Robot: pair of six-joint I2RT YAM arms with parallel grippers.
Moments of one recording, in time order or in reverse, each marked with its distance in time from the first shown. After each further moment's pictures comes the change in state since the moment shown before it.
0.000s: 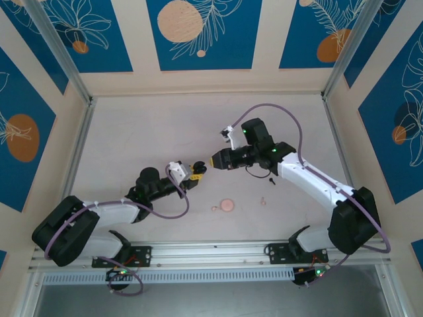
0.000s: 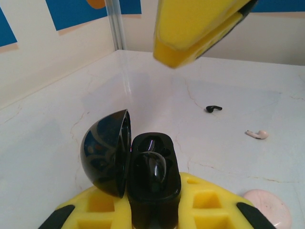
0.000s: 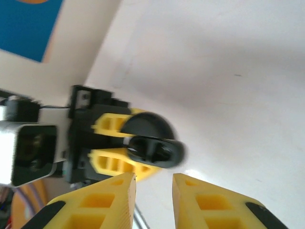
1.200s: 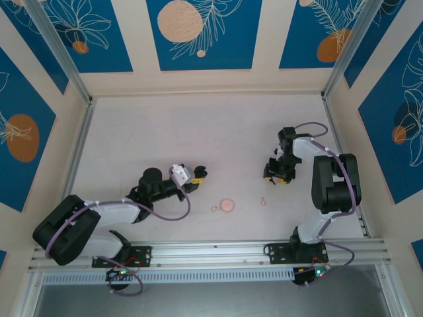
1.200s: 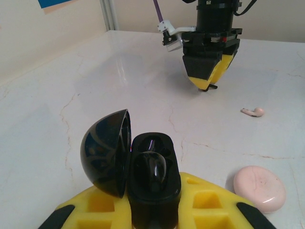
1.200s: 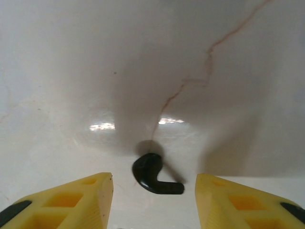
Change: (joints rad) left arm -0.011 0.013 0.000 -0.071 0.000 0.036; right arm -0.483 0.359 -0.023 -0.413 0.402 -0.135
